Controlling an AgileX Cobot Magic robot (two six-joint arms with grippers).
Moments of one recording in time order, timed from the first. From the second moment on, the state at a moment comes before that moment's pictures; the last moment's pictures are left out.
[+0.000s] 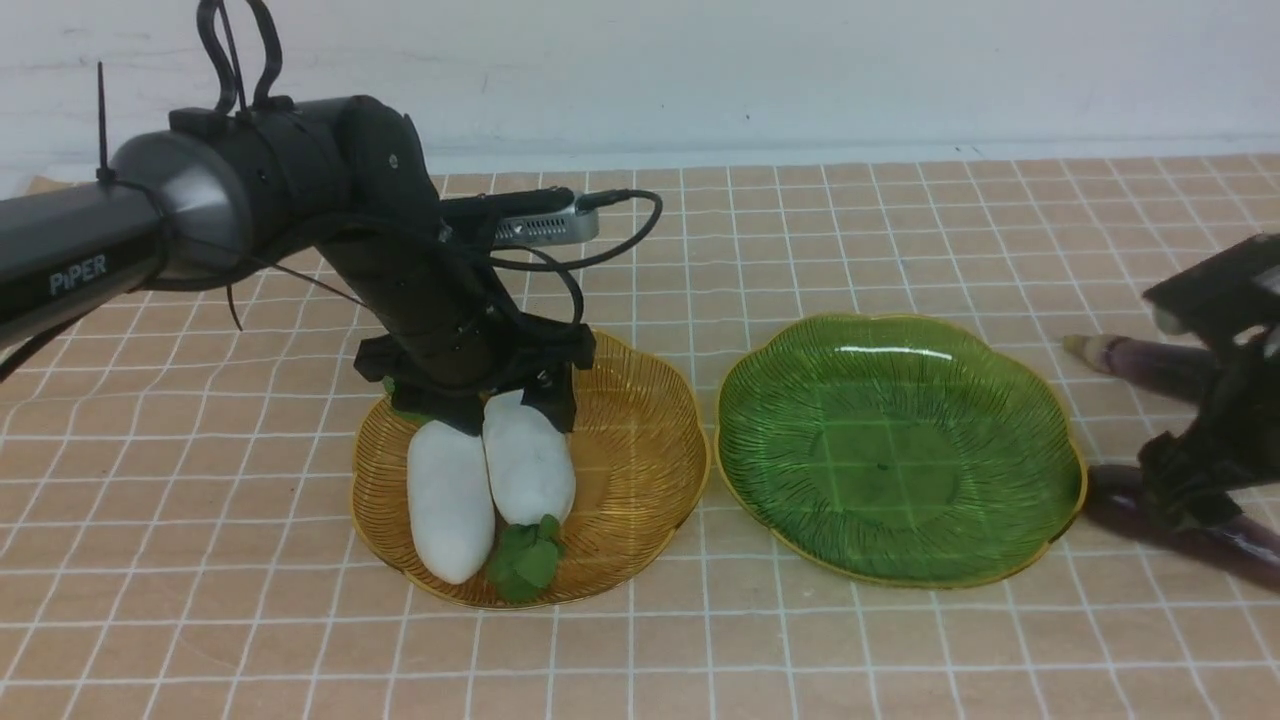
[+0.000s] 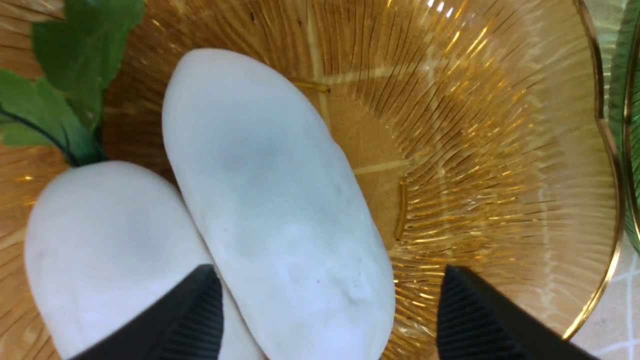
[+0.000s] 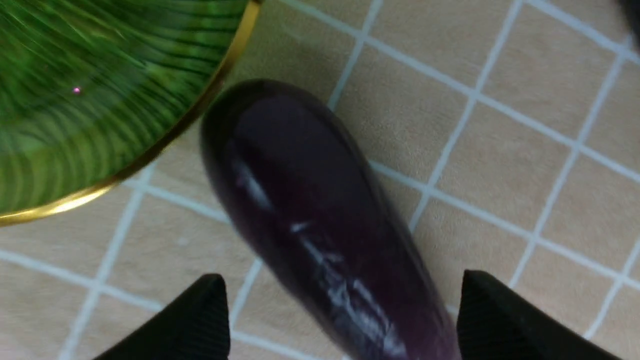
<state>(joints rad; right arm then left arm) 0.02 1.73 -1.09 -0.09 0.88 -0.37 -0.31 1.93 -1.50 -0.28 0.92 -0.08</state>
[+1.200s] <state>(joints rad) 0.25 1.99 -1.51 0.18 1.13 -0.25 -0.31 1.92 -1.58 -0.34 1.00 -0.05</state>
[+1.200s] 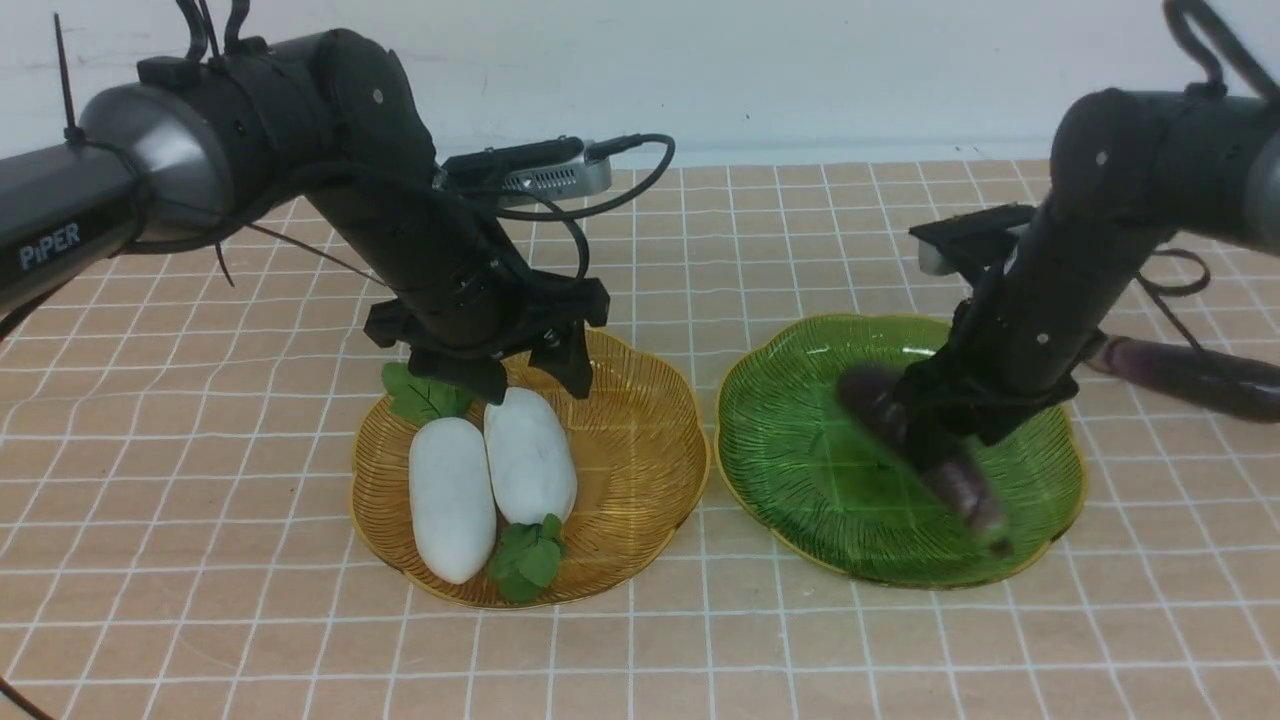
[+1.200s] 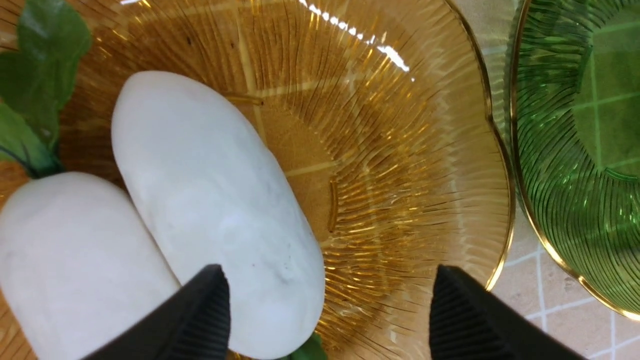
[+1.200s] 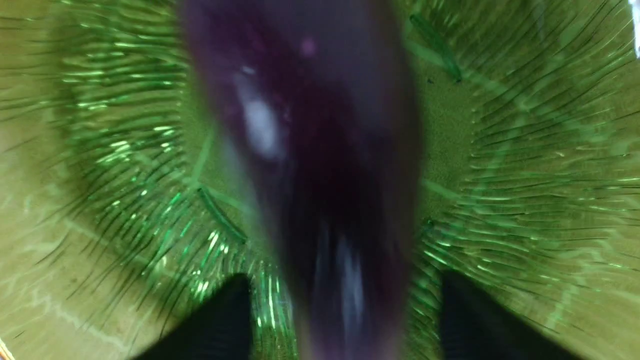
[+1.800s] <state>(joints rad) -0.01 2.08 -1.69 -0.27 1.14 -0.25 -0.31 1.92 -1.58 -0.34 0.99 -0.05</state>
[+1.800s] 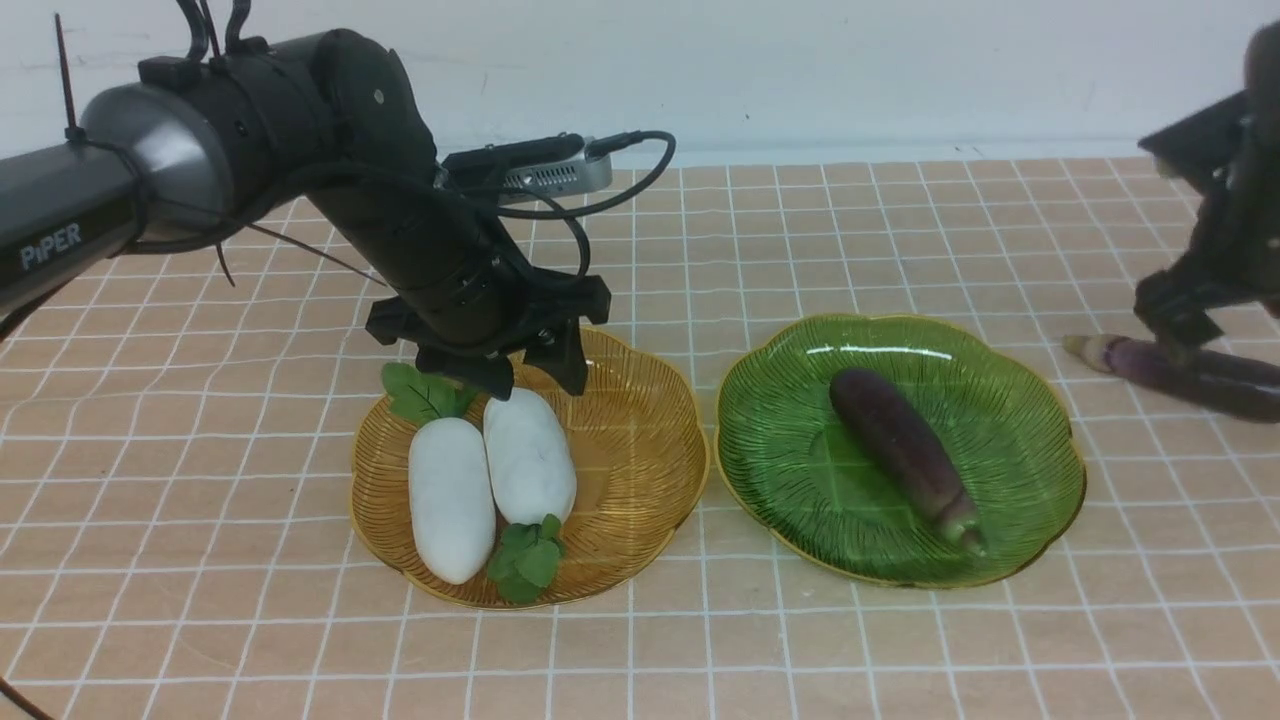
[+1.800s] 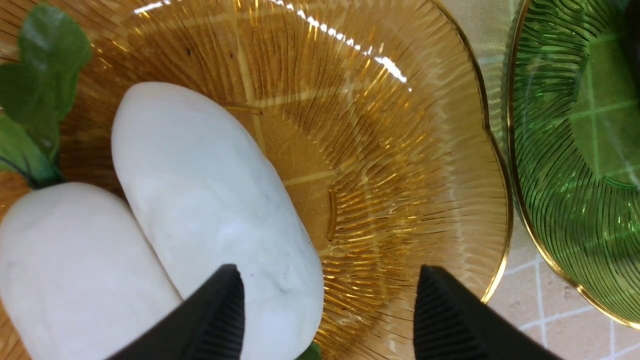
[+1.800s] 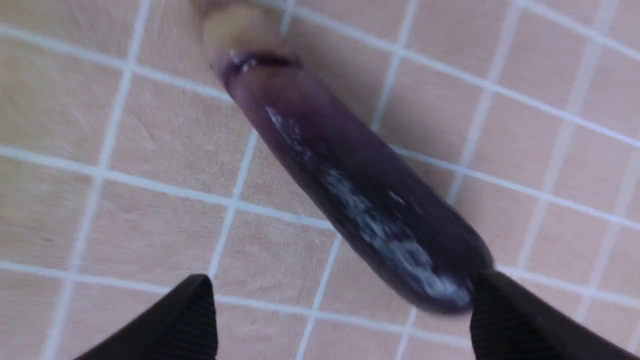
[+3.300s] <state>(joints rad) 0.22 2.08 -1.69 0.17 1.23 -0.04 -0.31 1.92 -1.59 -0.32 0.99 -0.05</state>
